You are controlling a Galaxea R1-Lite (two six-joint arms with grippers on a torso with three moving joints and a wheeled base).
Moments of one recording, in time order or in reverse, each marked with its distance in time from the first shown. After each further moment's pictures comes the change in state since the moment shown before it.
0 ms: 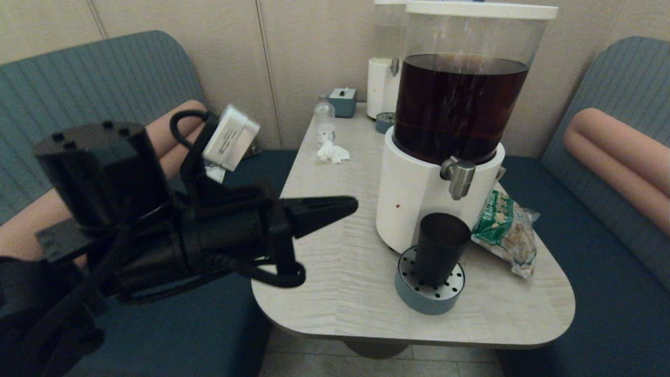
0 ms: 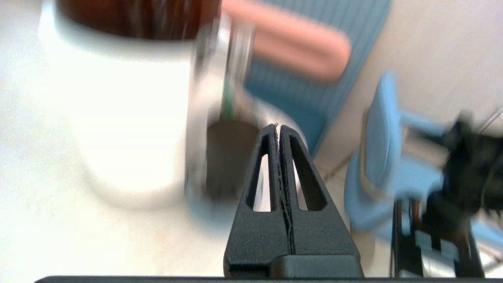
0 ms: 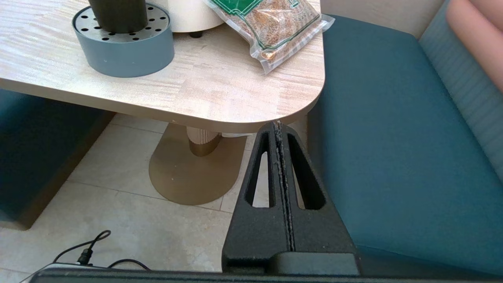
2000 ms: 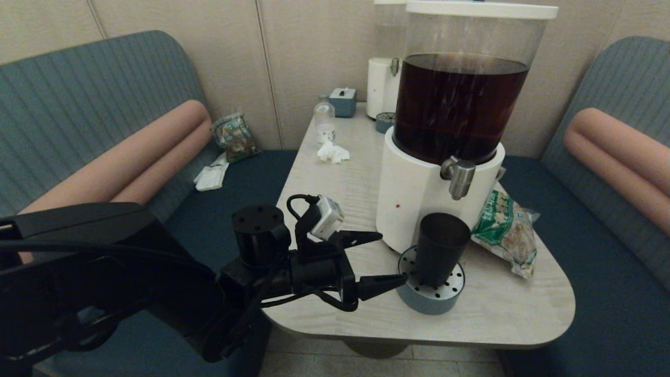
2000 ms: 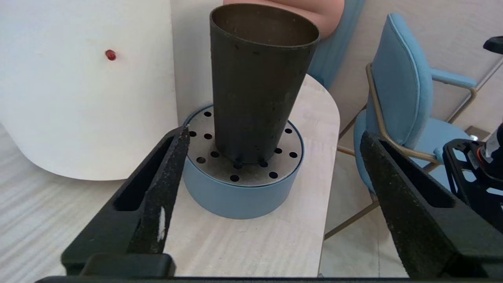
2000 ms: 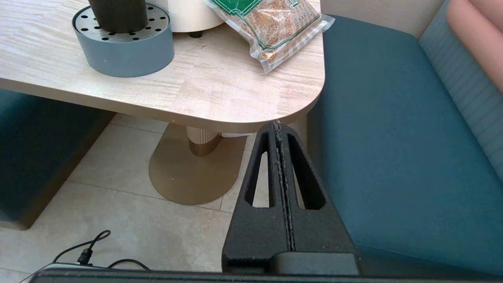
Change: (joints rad) left arm -0.003 0.583 -0.089 -0.473 -0.144 0.081; right arm 0.000 0.000 0.000 0.000 0.000 0.000
